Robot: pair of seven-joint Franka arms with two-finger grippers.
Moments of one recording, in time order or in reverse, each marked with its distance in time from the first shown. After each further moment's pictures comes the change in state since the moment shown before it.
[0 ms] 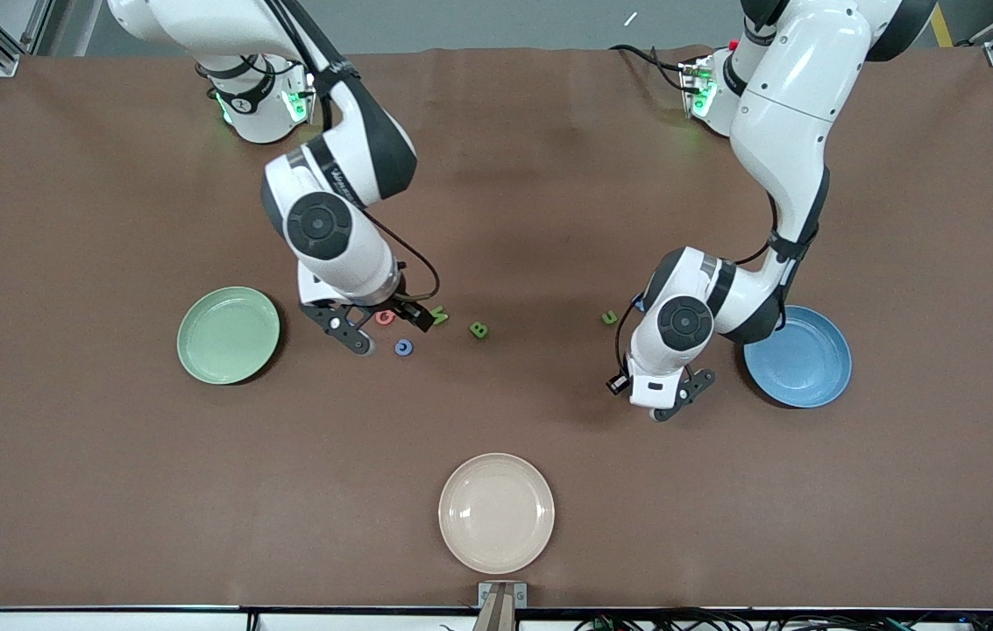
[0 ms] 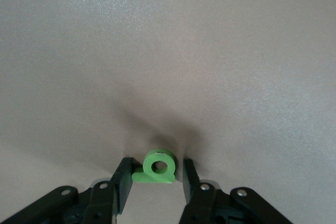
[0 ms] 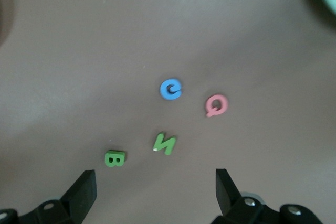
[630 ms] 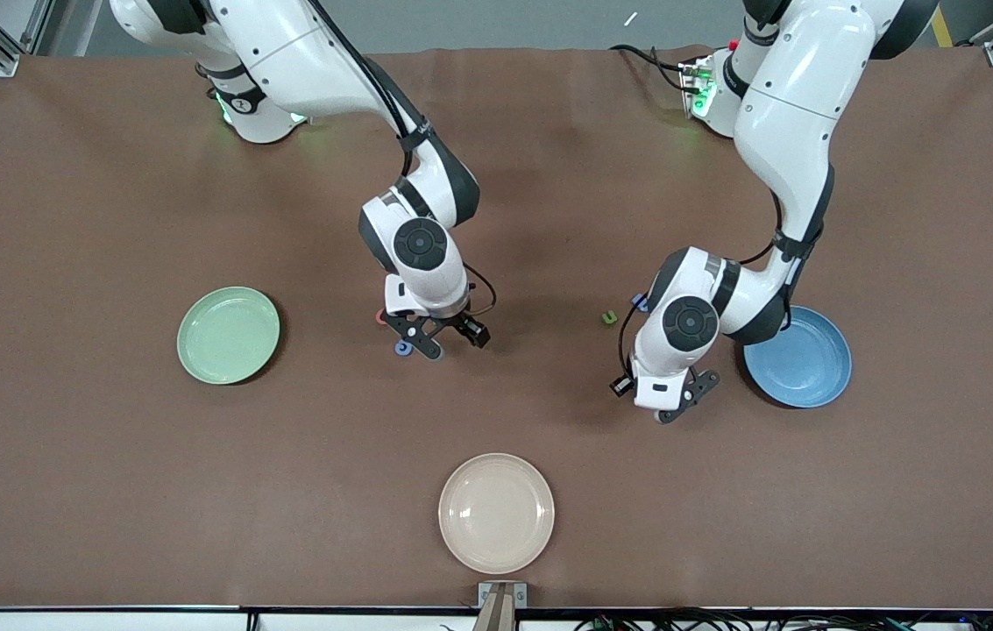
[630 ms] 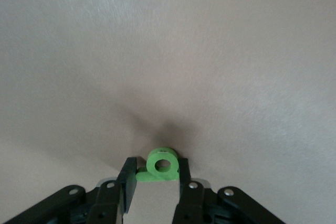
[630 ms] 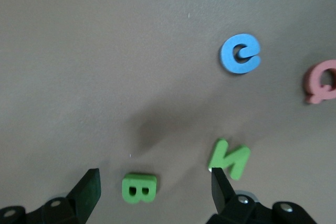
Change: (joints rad) left arm 0.011 -0.021 0.004 0.001 0.001 -0.002 0.007; right arm 0.107 0.238 -0.002 0.009 -0.019 0.327 0.156
